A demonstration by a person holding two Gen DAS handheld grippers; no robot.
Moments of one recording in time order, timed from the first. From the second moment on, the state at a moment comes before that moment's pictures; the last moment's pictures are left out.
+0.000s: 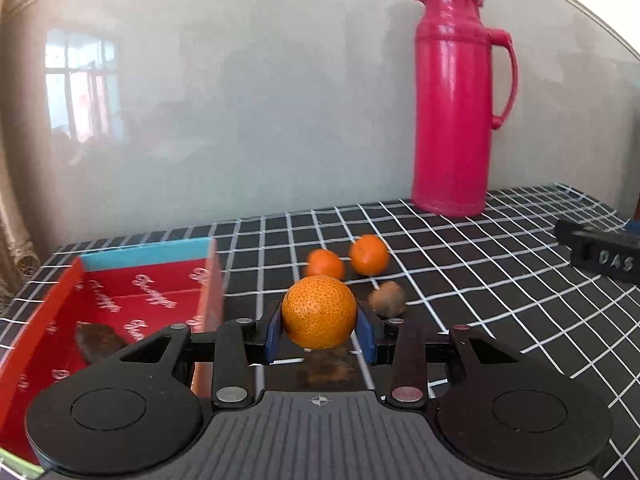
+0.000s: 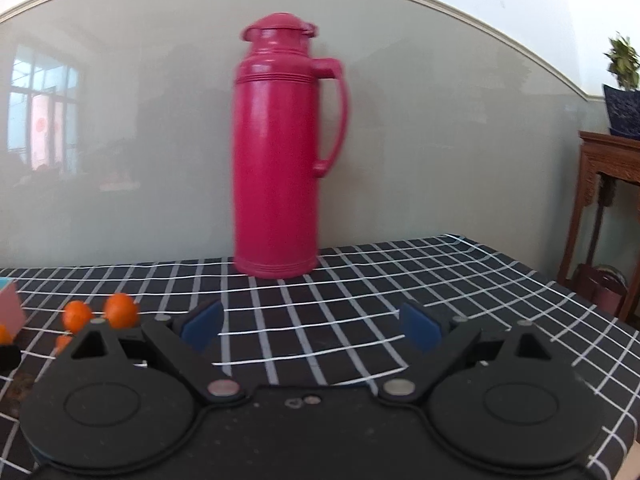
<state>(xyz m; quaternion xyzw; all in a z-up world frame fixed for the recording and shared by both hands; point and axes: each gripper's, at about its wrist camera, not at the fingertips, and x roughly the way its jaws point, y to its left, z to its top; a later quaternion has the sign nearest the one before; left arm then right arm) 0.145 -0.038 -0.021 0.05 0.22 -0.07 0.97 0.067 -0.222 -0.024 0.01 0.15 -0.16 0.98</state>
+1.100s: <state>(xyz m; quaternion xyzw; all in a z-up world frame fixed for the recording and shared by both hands) 0.111 0.122 -0.022 0.01 0.22 0.09 0.97 0.074 -0.105 -0.015 -0.04 0.14 -0.06 0.99</state>
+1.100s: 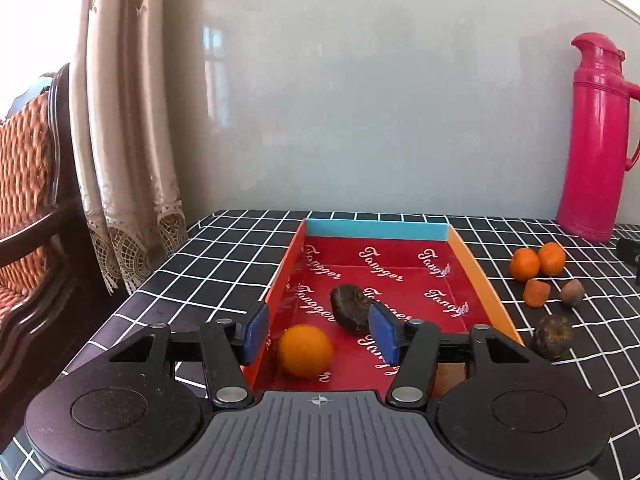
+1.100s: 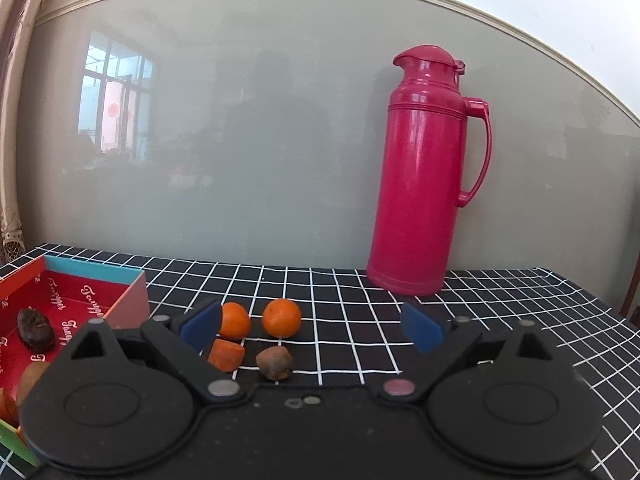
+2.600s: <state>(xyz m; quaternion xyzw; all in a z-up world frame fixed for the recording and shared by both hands) 0.107 0.157 -0.019 0.00 0.19 0.13 0.97 0.112 -0.049 -0.071 -0.11 0.30 0.08 0.95</state>
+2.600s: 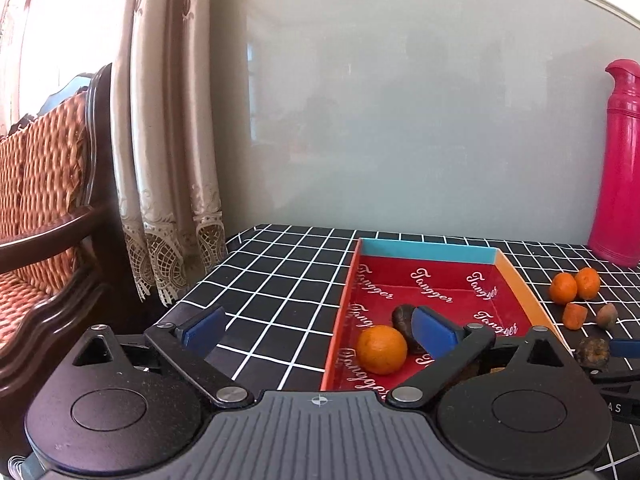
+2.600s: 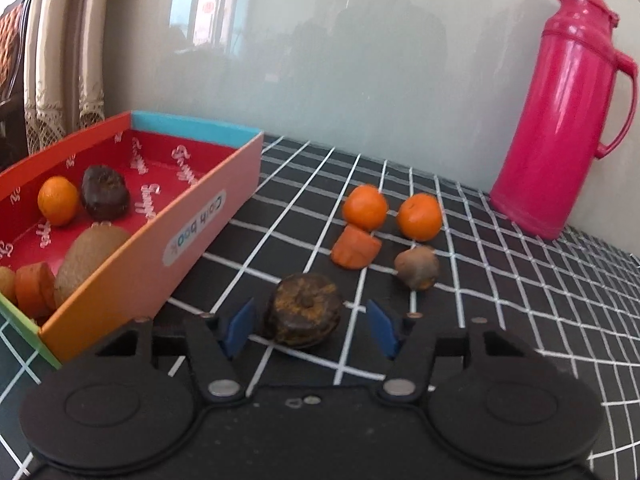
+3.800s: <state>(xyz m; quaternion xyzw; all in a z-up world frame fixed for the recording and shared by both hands) 0.097 0.165 -0.021 0.00 0.19 0.15 0.97 0.090 -0.062 -0.026 -0.08 0.24 0.05 0.97</state>
